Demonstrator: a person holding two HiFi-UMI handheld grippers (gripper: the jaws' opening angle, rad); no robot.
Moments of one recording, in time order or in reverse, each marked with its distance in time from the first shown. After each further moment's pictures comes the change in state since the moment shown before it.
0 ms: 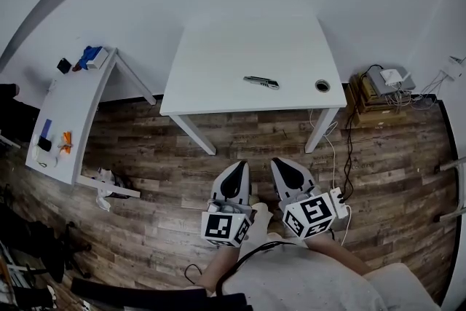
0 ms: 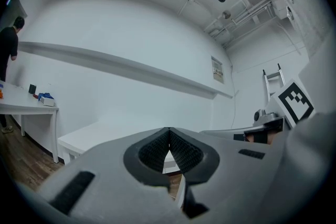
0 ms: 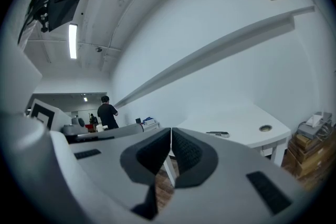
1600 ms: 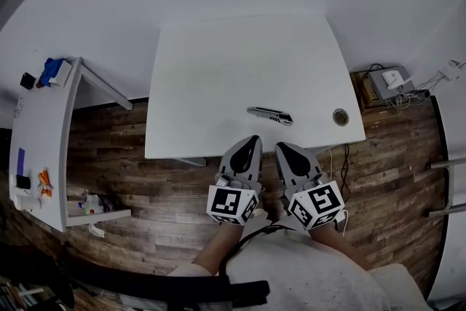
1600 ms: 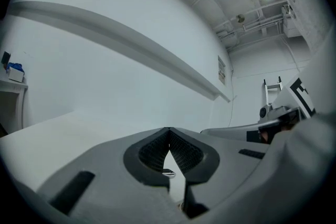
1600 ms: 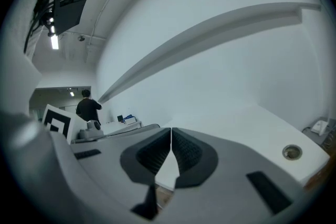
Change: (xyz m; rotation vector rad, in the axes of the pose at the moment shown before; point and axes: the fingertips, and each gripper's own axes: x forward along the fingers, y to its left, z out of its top) left arm 0.248 0.137 -0.022 -0.107 0.042 -0.175; right arm 0.227 -0.116 0.028 0.000 0.060 -0.111
